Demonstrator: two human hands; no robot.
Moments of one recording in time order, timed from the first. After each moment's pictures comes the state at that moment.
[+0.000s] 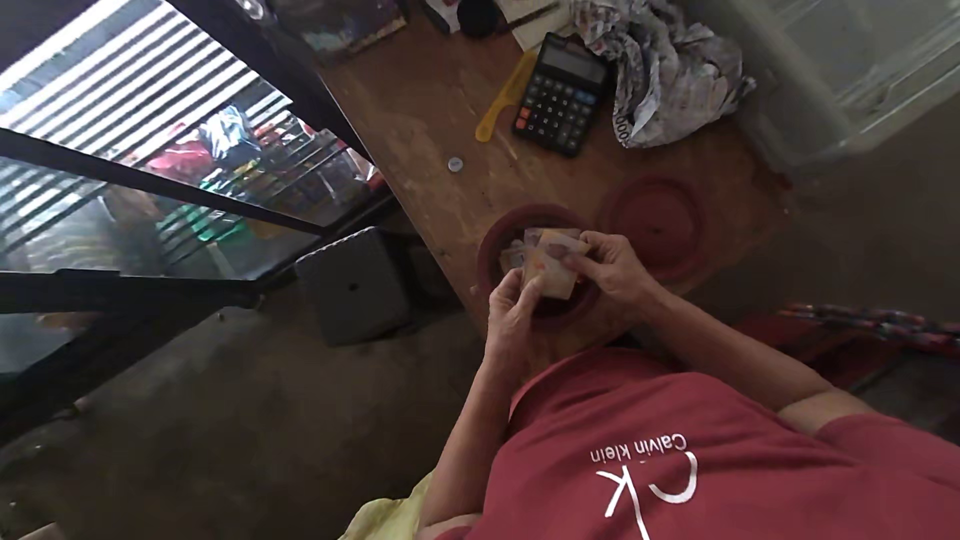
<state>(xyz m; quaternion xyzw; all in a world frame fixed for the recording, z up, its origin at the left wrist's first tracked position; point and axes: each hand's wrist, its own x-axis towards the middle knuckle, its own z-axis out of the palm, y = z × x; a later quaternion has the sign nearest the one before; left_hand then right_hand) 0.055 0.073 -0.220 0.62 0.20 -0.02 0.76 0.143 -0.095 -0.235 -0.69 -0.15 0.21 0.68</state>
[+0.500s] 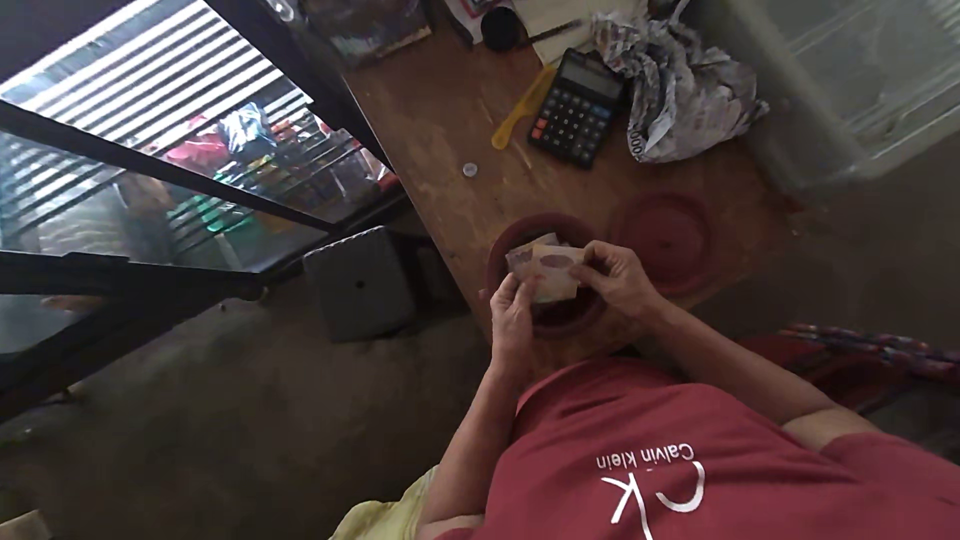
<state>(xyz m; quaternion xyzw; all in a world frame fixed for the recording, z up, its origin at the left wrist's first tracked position) 0.060 0.070 -0.229 0.57 0.26 0.04 0.78 0.146 -0.093 -0.234 -0.71 -0.19 0.20 0.65</state>
